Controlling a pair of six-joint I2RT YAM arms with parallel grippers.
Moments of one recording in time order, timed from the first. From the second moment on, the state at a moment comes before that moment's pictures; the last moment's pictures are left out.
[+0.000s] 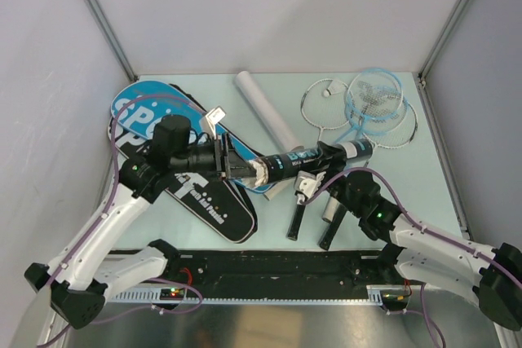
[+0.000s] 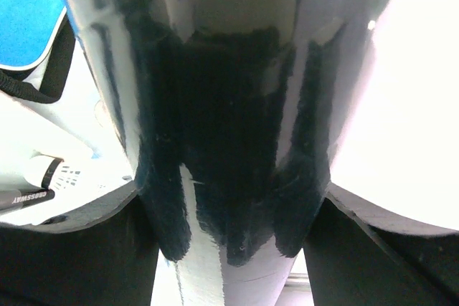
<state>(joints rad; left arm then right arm) -0.55 0.98 1.08 -0.61 0.66 -0.76 0.83 0.88 0.41 0.37 0.14 -1.08</state>
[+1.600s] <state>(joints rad) -0.91 0.99 1.36 -0.77 0.20 -0.28 0.80 0.89 0.41 0.38 0.18 -0.91</state>
